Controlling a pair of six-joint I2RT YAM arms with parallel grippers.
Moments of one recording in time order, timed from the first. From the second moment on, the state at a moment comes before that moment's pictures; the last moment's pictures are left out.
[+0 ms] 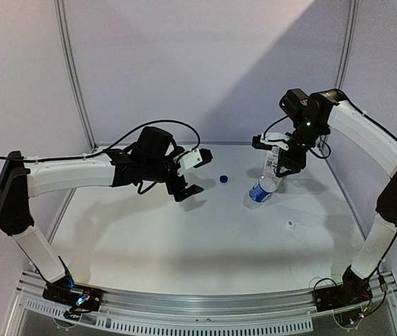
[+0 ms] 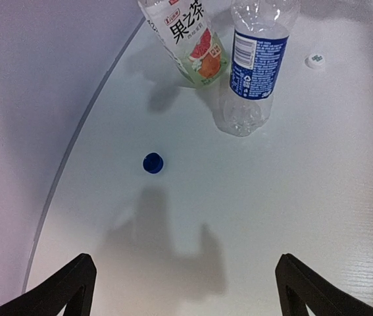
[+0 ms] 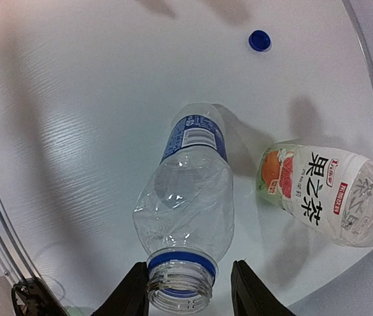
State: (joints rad) left arm -0.79 1.68 1.23 -0.16 0.10 0.52; right arm 0.50 1.75 1.82 -1.34 -0.12 -0.74
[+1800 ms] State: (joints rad) left arm -0.94 2.20 1.68 0.19 0.49 0.27; right arm 0.53 1.74 1.86 -1.34 -0.33 -0.63
